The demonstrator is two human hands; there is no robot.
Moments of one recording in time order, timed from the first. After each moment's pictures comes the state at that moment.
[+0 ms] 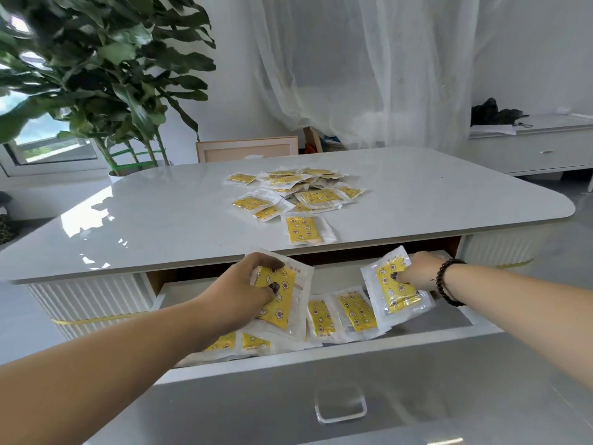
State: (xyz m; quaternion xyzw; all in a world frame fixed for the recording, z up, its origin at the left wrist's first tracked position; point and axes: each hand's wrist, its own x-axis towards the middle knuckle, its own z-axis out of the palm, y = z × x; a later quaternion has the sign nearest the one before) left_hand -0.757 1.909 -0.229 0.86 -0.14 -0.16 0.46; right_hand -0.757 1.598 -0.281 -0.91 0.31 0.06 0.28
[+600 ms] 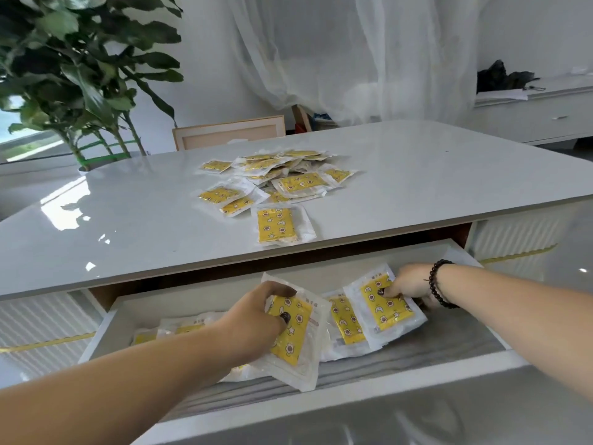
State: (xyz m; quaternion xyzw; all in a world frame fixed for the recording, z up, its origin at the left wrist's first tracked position) left_hand -0.719 1.838 -0.289 0.87 -0.08 -0.26 0.42; right_hand -0.702 1.550 -0.348 -0.87 0.28 0.21 0.35
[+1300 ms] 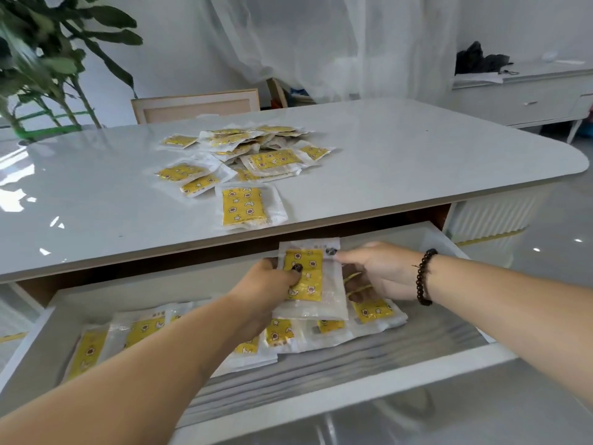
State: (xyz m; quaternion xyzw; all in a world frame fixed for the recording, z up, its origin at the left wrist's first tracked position) left_hand -0.687 1.772 -0.325 0.75 0.02 -0.29 0.59; right_hand -0.725 1.589 -0.329 -0.70 0.20 0.16 0.67
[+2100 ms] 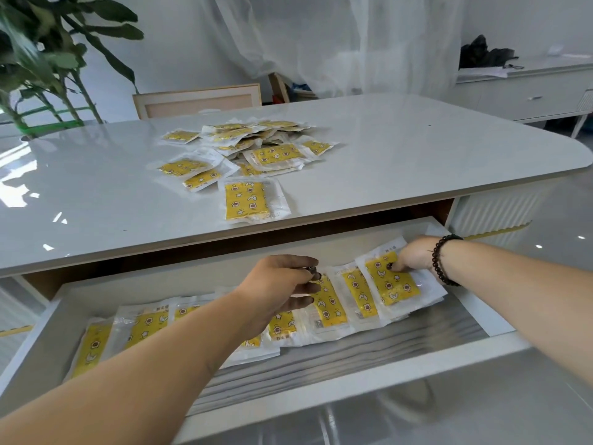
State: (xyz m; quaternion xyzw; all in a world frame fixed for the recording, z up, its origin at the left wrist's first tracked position) left_hand -0.691 1.774 -0.321 0.72 -0.05 -0.32 0.62; right_hand -0.729 1.549 -0.314 -0.89 0.35 0.15 0.25
